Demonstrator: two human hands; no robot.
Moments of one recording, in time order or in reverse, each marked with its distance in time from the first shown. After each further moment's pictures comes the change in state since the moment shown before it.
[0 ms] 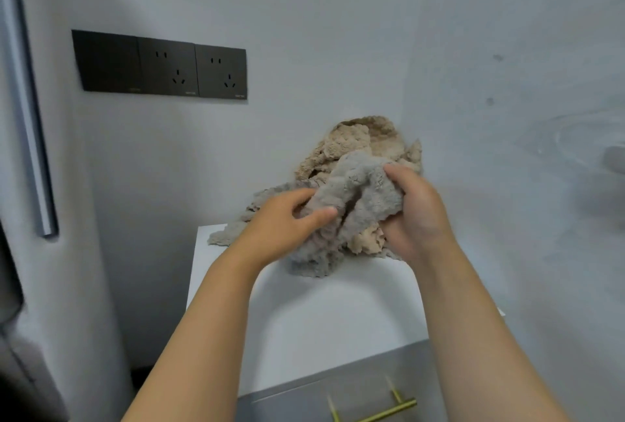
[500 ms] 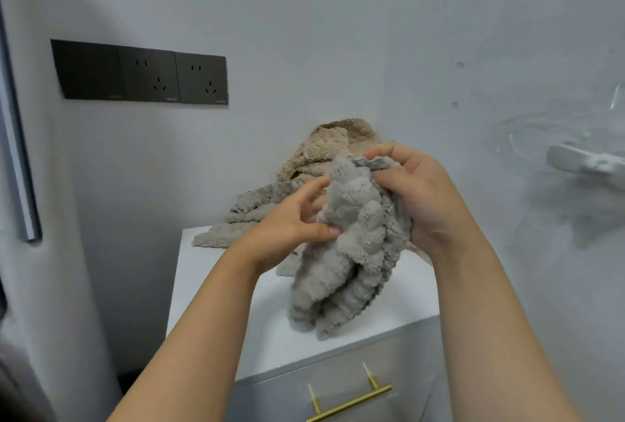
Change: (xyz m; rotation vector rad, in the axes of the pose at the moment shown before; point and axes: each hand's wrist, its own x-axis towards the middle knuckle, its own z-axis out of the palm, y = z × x) left_hand -0.006 0.031 0.020 -0.632 -0.346 0.068; right_hand -0.030 -0.054 -0.011 -0.289 -0.150 -0.133
